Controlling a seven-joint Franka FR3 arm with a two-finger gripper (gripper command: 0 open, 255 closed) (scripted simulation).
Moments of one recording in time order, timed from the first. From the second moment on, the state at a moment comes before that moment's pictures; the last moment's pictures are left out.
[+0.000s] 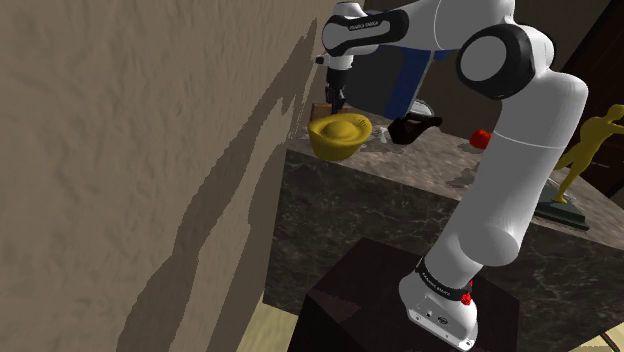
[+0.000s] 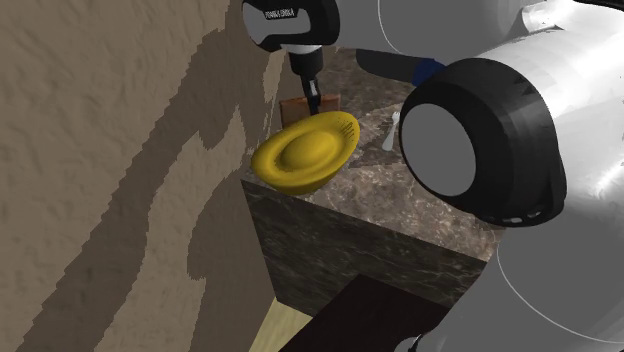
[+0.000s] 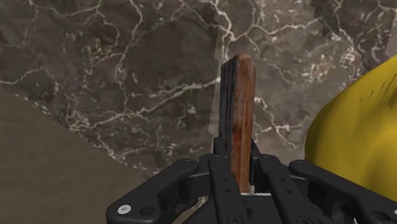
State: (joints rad) arm 0.13 0.17 -0.41 -1.70 -0.04 1.81 -1.33
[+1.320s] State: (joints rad) arm 0.12 0.20 -0.41 -1.41 -0.03 1.54 -1.36
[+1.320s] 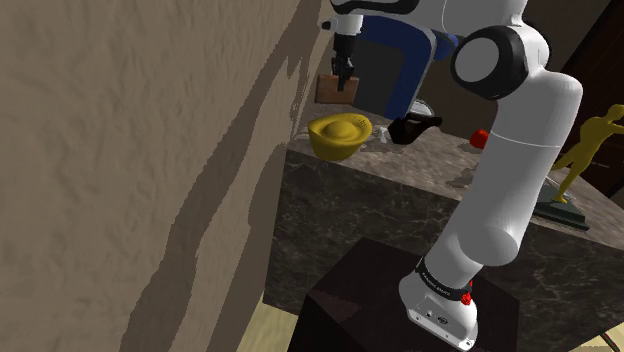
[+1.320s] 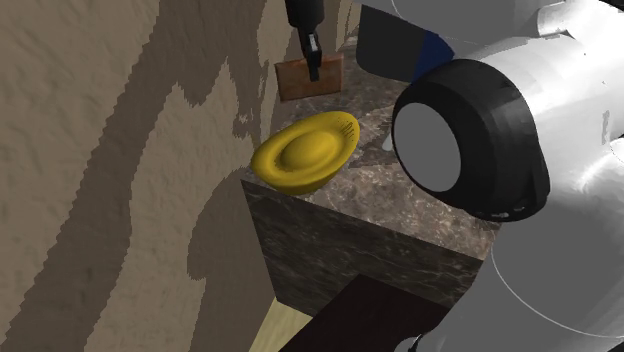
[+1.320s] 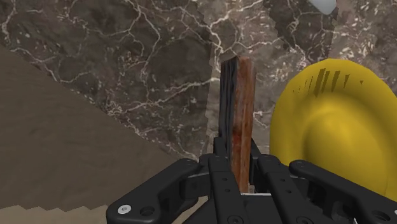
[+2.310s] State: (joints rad) arm 0.14 0.17 -0.41 -1.27 -0.04 1.37 -1.34
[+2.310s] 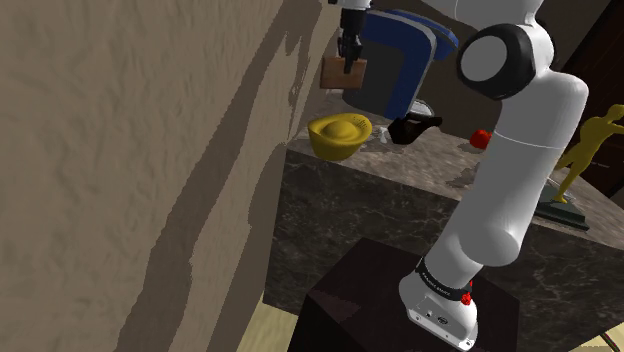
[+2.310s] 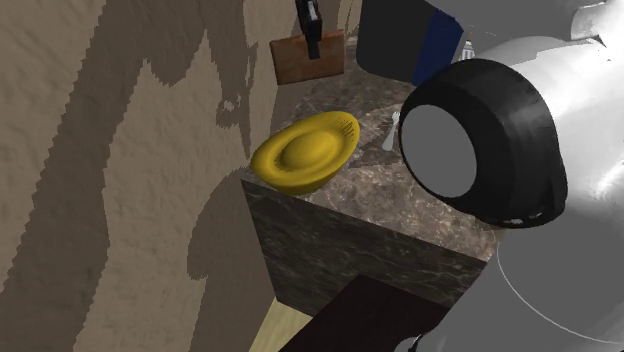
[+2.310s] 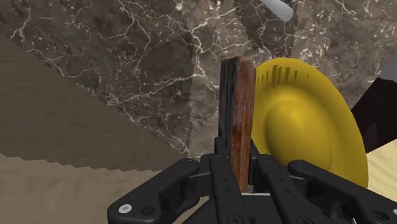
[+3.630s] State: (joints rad) arm 0.26 -0.26 -0.29 -1.84 -0.16 1.51 -1.08
